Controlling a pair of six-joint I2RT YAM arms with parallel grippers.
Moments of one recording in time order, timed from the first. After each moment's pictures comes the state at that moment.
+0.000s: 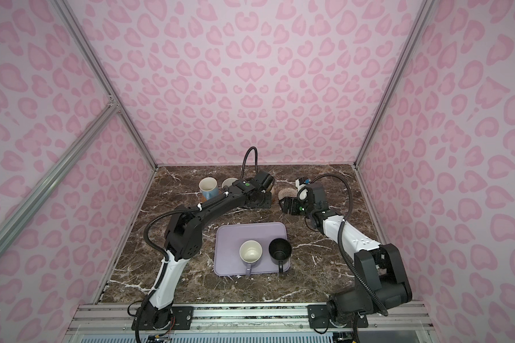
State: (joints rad) left arm -0.74 2.26 2.00 -0.80 -0.12 -0.60; right arm 0.24 1.44 0.87 -0.07 -0.30 0.36
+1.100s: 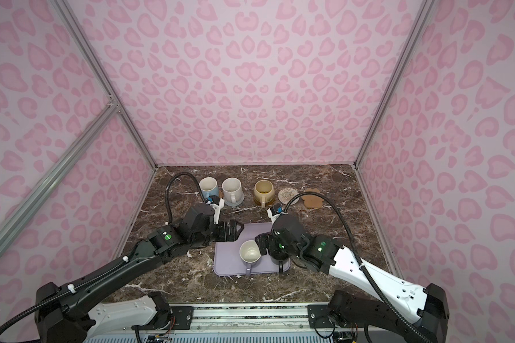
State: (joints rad) left arm -0.80 1.12 0.93 -0.53 -0.02 -0.69; right arm 0.95 1.06 0.90 -0.60 0.14 0.55
